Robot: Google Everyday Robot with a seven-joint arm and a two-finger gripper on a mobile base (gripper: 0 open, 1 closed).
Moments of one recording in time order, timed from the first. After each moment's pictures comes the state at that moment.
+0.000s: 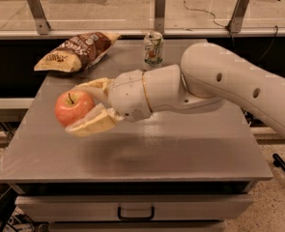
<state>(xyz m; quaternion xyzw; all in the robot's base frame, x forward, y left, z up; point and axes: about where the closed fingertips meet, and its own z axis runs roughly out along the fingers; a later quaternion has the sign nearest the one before) 0.450 0.122 0.922 -0.63 0.50 0.36 0.48</state>
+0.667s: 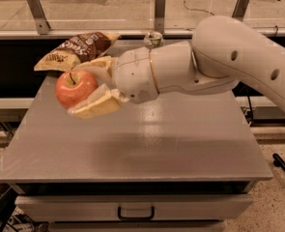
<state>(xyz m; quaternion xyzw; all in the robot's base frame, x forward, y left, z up) 0.460 0.109 0.966 -0.64 0.48 0.33 0.50</state>
